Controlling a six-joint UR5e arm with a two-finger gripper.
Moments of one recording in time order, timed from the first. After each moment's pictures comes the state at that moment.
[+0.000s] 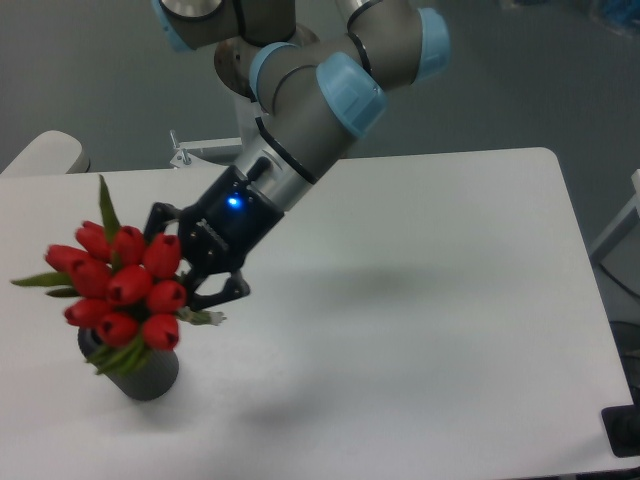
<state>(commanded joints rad) 2.39 -1.83 -1.60 -0.78 0.44 0.78</state>
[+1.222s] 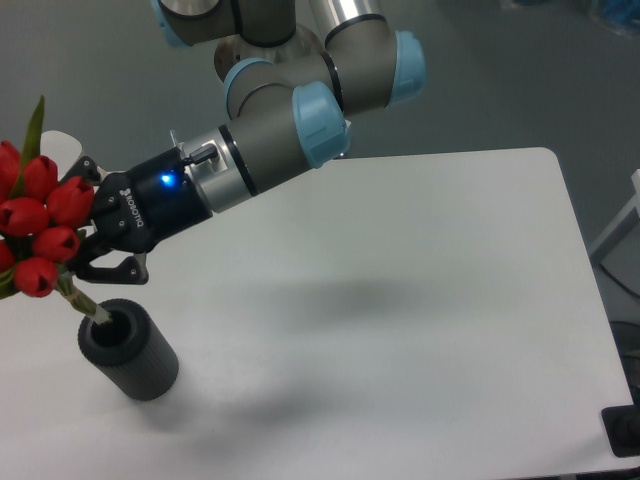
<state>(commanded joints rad) 2.31 -1.88 -1.60 -0.77 0.19 0.91</state>
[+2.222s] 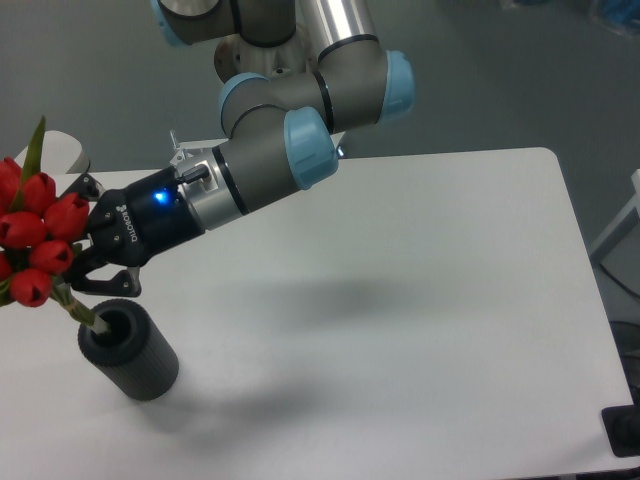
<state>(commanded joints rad) 2.31 -1.90 -1.62 -0.77 0.19 0.96</state>
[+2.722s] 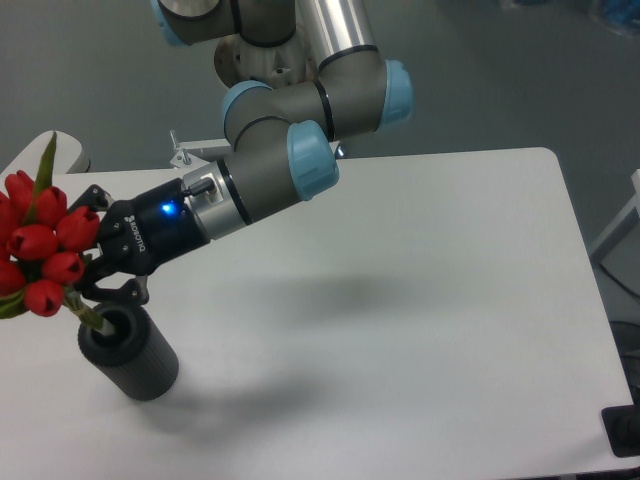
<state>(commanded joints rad) 2.31 -1.90 -1.70 -0.77 0.19 0.99</state>
